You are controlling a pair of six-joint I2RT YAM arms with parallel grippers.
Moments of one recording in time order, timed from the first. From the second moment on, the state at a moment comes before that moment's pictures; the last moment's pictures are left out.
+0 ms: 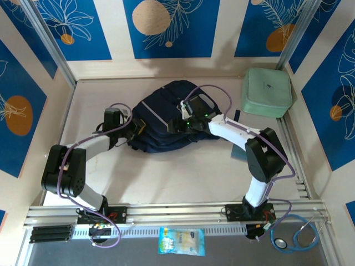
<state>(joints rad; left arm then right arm) -0.19 1.55 0.76 0.14 0.53 -1.08 0.62 1.76 1.25 -0.41 -0.28 0.51</state>
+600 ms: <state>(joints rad) -0.19 1.56 0.77 0.14 0.51 -1.10 0.78 1.73 1.22 -0.46 -0.18 0.30</state>
